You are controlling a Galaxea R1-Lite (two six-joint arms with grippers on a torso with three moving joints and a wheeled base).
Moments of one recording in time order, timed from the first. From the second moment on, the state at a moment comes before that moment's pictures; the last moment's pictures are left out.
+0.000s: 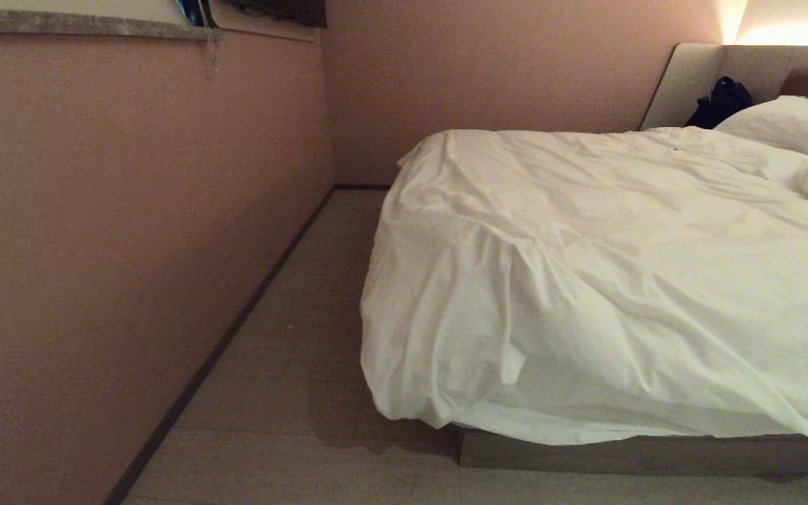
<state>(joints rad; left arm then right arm) 0.00 0.10 -0.20 0.09 -0.06 -0.13 0.00 0.00 0.00 0.00 0.00 0.00</state>
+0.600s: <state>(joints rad) -0.03 0.90 -0.29 -0.11 -0.47 -0.15 0.00 0.00 0.00 0.00 0.00 0.00</state>
